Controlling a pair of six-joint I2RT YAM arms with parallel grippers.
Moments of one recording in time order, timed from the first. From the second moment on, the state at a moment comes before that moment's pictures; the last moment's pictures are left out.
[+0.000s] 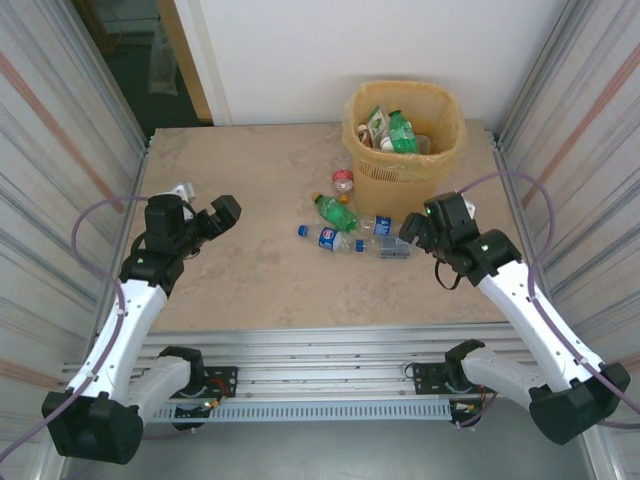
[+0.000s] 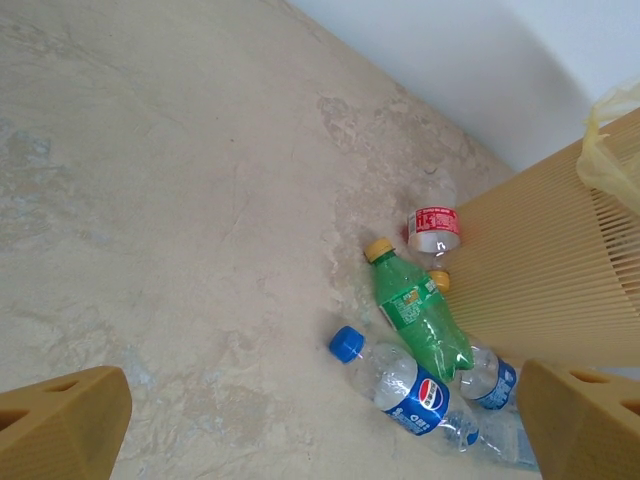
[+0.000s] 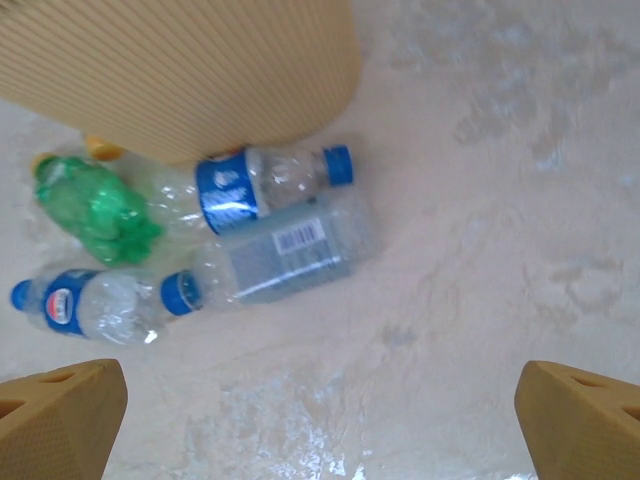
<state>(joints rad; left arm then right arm) -0.14 0.94 0.84 -0.42 0.16 -0.65 0.45 1.01 1.02 -0.95 0.29 0.83</state>
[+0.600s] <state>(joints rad) -0.14 0.99 0.84 -0.39 0.18 -0.65 0.56 1.27 0.89 -0.78 0.26 1.07</state>
